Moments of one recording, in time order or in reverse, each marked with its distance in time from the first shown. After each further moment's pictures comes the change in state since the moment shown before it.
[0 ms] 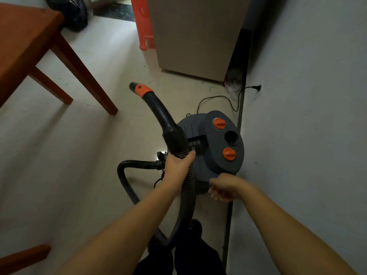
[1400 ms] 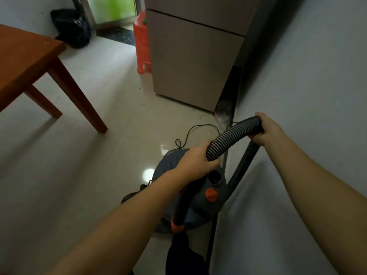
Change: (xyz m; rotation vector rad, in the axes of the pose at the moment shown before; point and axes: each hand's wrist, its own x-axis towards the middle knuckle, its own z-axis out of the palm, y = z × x) left_hand 0.056 0.128 0.079 0.692 -0.376 0.616; right_hand -0.104 -0.144 -0.237 1.295 0.366 -0.467
